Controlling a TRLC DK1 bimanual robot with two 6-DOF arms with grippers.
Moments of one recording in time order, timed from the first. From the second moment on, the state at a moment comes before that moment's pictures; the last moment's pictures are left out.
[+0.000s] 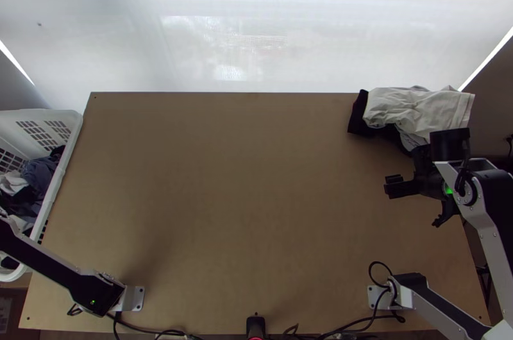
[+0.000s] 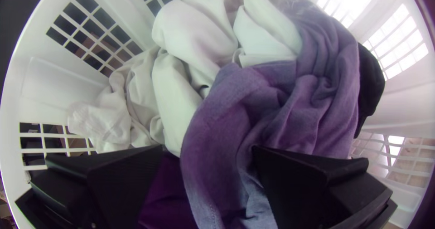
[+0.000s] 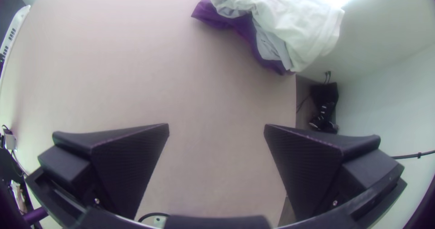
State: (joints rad) left arm 1.05 2.36 1.66 -0.44 -0.12 0.07; right arm 0.12 1.07 1.24 -1.22 0.19 -0.10
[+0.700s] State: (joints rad) left arm 0.99 2.07 1.52 -0.31 -0.11 0.03; right arm 0.10 1.04 1.17 -1.25 0.19 -0.11
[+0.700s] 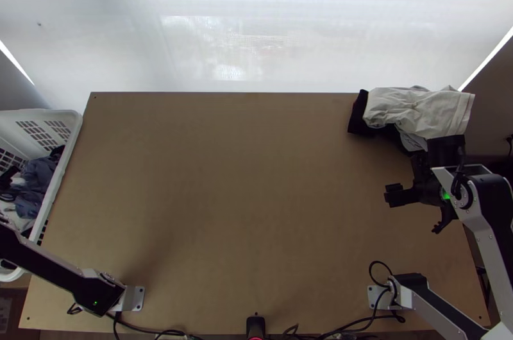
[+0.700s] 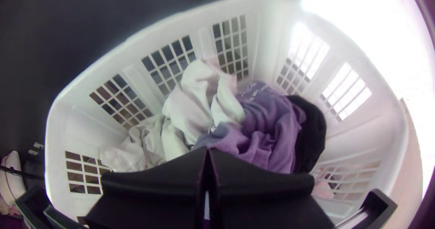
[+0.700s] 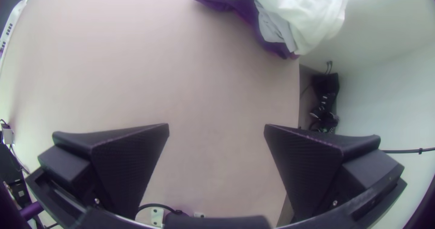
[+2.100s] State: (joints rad) left arm -0.20 1.33 1.90 -0.16 -0.13 -0.01; right arm 0.10 0.89 1.17 -1.28 0.21 -0.11
